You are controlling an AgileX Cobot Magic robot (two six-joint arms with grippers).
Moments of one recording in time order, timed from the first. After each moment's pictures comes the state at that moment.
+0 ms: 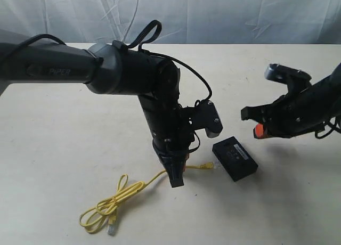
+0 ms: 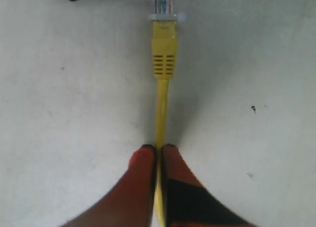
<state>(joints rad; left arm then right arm) -0.82 2.10 -1.41 -0.28 0.86 0.82 0.13 1.72 -0.79 0.76 0.47 -0.57</state>
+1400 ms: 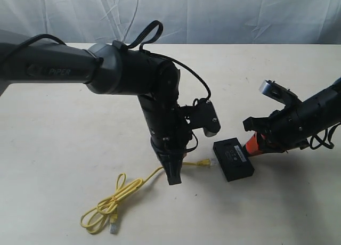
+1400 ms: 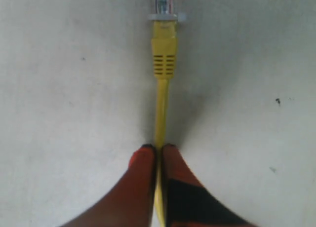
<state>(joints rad) -0.82 2.10 -1.41 -0.22 0.84 0.79 0.02 1.92 -0.84 1.00 0.77 -0.94</state>
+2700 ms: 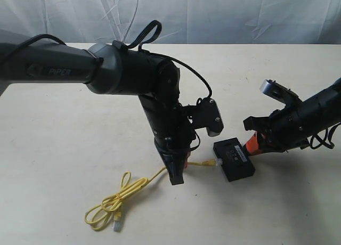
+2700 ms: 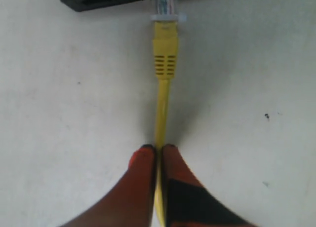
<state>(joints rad) -0.82 2.10 -1.41 -0.28 0.82 0.87 0.02 1.92 -0.84 1.00 0.77 -0.94</state>
